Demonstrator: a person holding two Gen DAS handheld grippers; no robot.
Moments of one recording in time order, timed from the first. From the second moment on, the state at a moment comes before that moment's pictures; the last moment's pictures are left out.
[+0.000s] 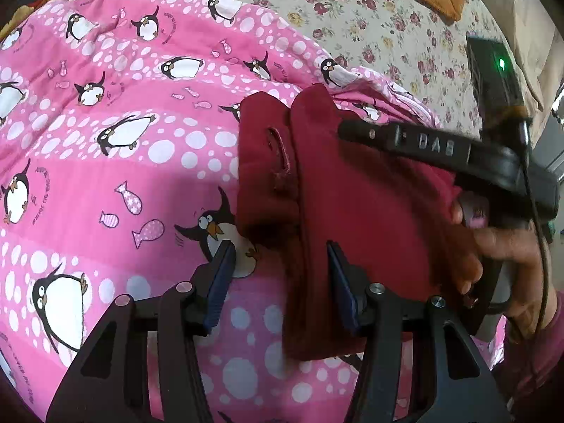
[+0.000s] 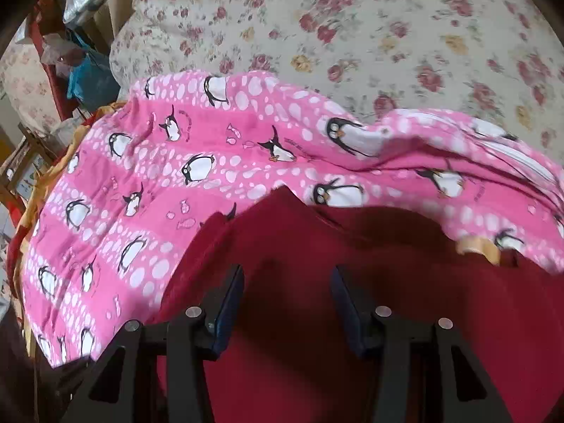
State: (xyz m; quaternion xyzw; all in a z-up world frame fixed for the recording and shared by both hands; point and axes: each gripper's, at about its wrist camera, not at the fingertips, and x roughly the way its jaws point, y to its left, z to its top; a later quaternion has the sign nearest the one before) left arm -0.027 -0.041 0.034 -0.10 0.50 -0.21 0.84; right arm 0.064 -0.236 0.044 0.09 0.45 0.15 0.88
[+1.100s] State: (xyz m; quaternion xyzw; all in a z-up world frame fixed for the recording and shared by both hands) left arm -0.011 -0.035 0.032 -0.18 0.47 -0.22 0.83; right arm 0.080 -0.166 0.055 0.01 0.49 0.21 0.84
